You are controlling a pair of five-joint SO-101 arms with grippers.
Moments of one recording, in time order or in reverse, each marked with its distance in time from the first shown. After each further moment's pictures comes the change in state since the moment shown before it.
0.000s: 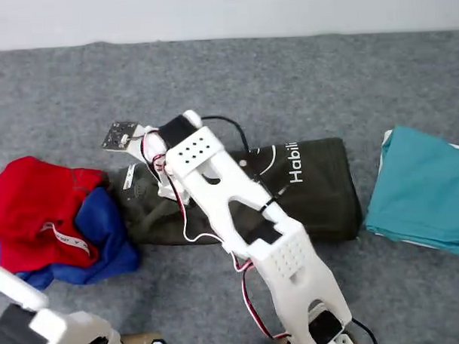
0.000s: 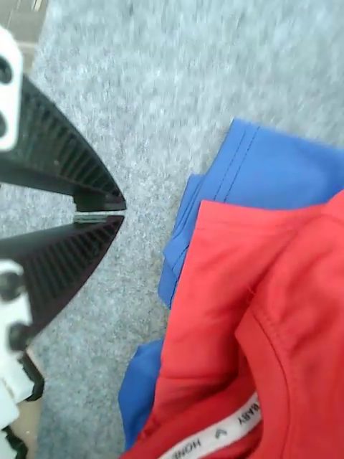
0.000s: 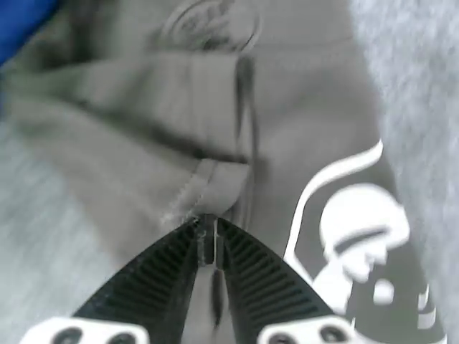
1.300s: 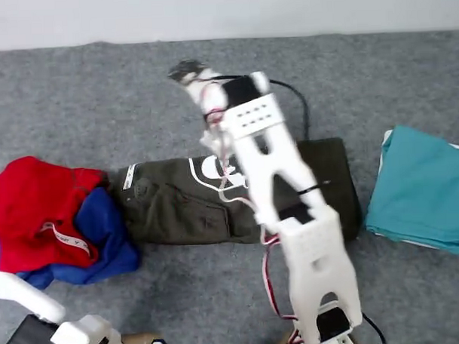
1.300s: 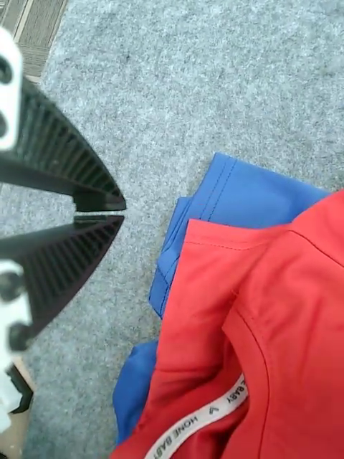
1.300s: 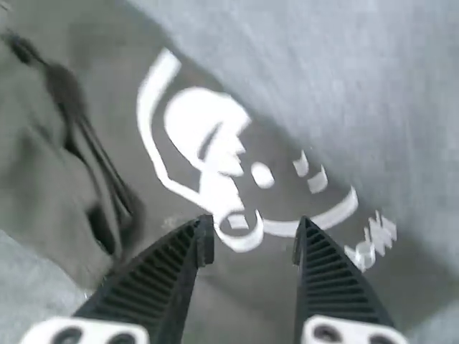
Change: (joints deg) left arm 0.9 -6.6 0.0 0.3 -0.2; right arm 18.6 -6.5 -4.8 9.1 -9.1
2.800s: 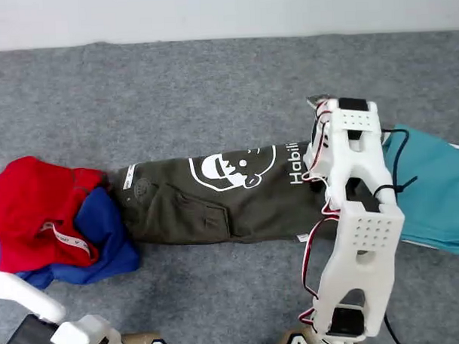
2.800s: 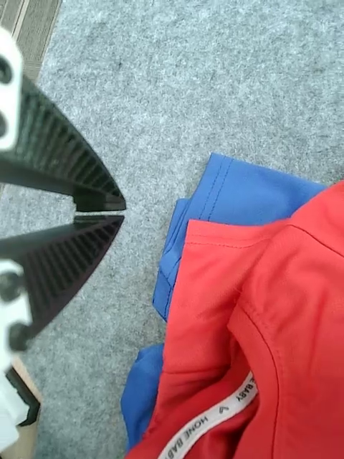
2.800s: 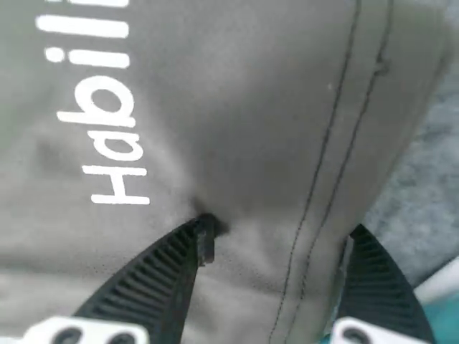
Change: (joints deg) left arm 0.0 0.0 0.0 0.0 -3.2; right arm 27.2 2.6 28.0 -13.7 -6.2
